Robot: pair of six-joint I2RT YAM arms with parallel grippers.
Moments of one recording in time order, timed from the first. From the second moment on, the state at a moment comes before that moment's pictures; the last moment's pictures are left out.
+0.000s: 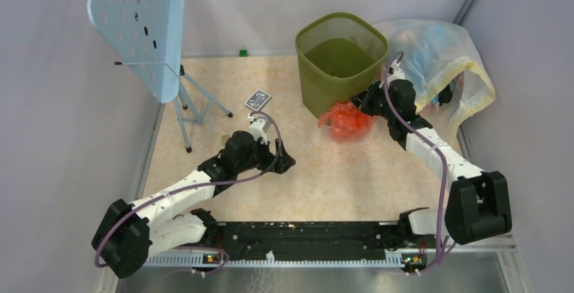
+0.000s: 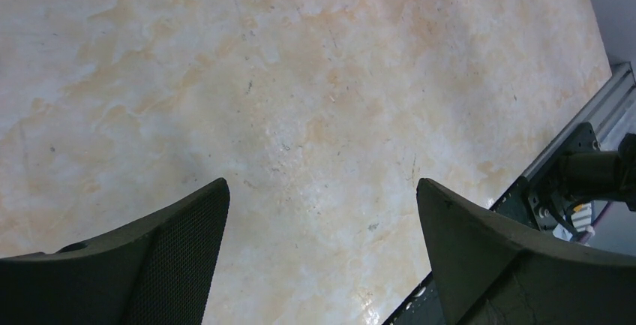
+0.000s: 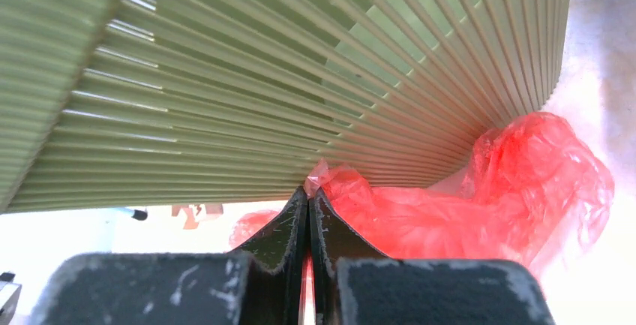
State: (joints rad) left arm -0.68 1.04 0.51 0.03 0.17 -0.53; right arm 0.24 1.31 0.85 0.11 -0.21 0.65
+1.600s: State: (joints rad) left arm -0.82 1.61 0.74 0.38 0.40 -0.63; right arm 0.24 0.71 0.30 -0.35 -0.27 0.71
